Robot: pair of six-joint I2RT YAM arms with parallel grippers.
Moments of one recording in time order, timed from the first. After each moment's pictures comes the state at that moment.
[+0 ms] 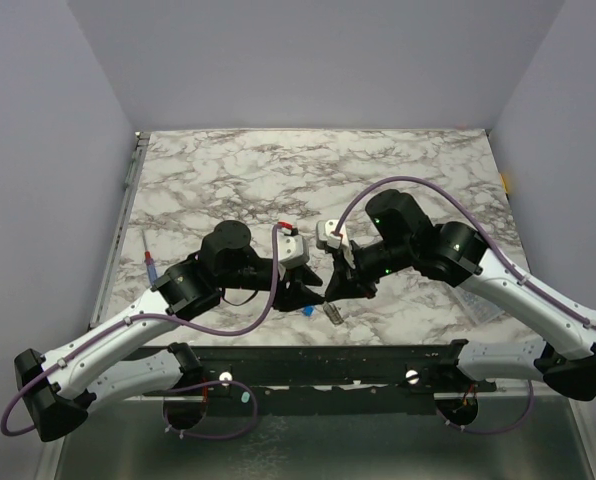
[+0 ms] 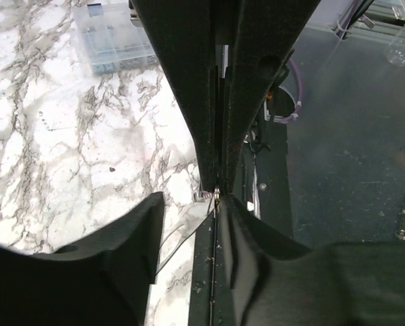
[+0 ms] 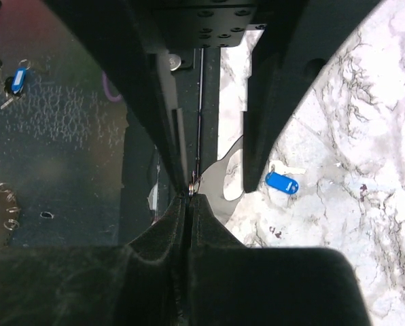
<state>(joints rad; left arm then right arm) -0.89 0.91 0.87 -0.24 0.66 0.00 0.94 1.19 1.32 -0.85 -0.64 -0.31</state>
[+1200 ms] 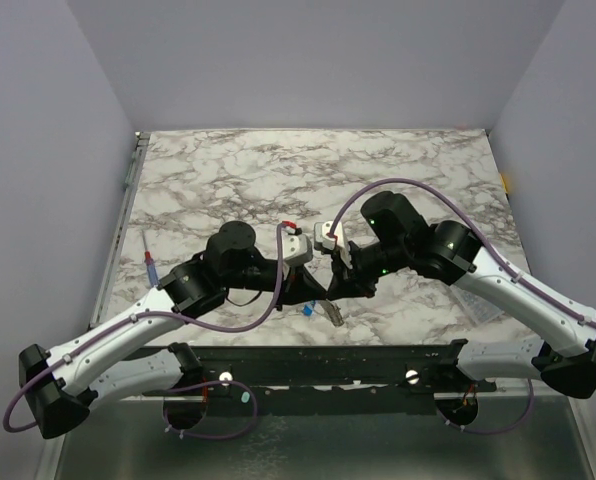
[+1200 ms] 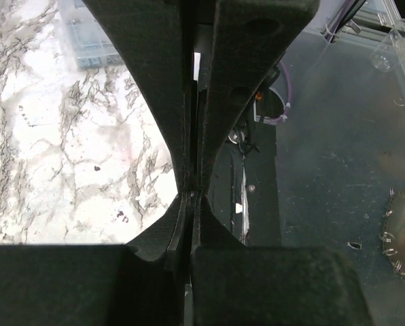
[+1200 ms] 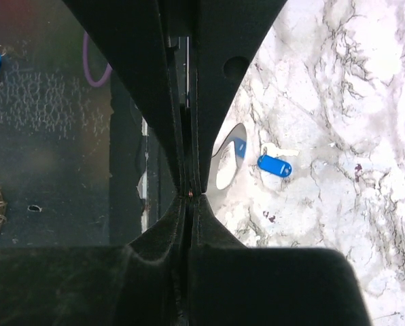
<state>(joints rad) -0.89 0.94 0.86 -0.21 0.66 -0.03 0.93 1.21 1.31 -0.88 -0.59 -0.32</state>
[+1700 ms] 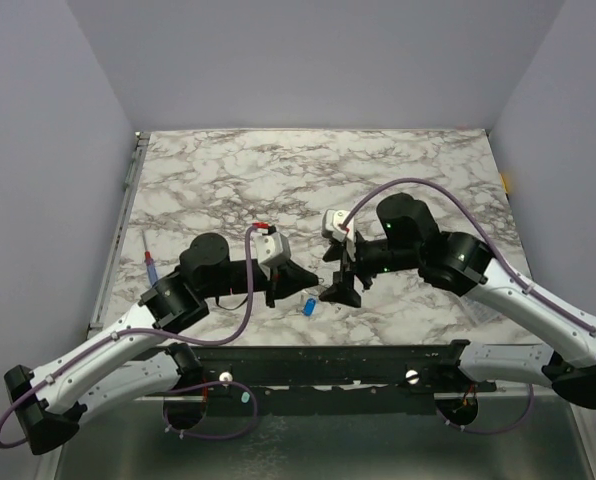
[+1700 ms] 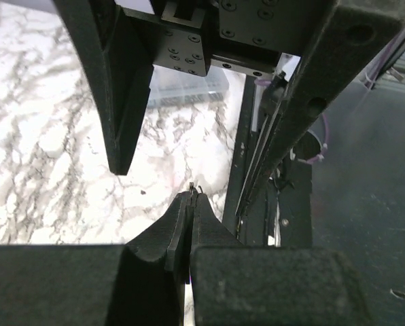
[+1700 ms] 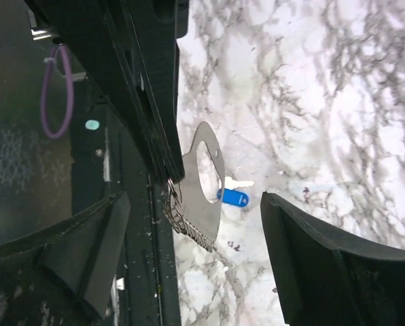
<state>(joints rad) -0.89 0.80 0.78 -0.10 0.53 -0.06 0.94 1.14 1.24 -0.67 -0.50 -0.26</state>
